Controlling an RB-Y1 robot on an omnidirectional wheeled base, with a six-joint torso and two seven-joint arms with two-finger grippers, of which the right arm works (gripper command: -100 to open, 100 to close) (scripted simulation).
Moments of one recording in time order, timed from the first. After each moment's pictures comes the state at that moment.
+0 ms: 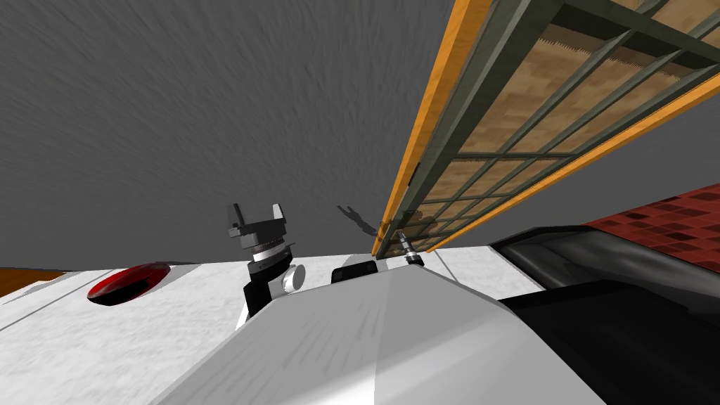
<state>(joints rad) 0.16 -0.23 -0.29 -0.69 0.24 -1.10 0.38</state>
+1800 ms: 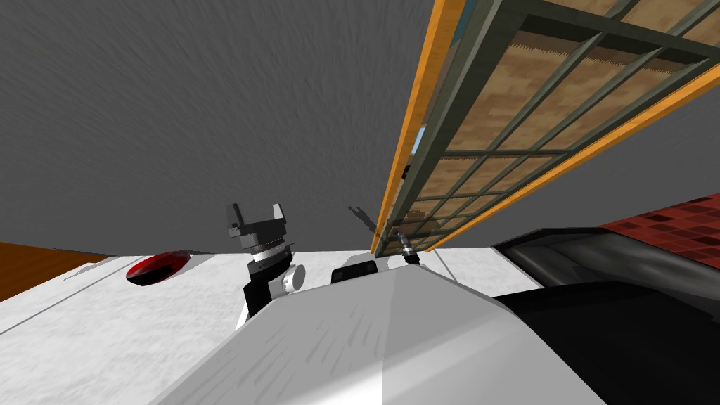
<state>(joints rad) 0.10 -0.24 -0.23 -0.66 0.14 -1.06 -0.02</state>
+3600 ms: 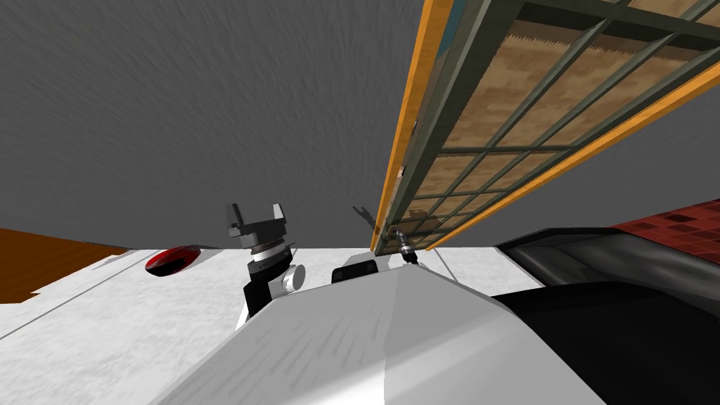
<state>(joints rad) 0.08 -0.24 -0.19 -0.66 0.08 -1.02 -0.26</state>
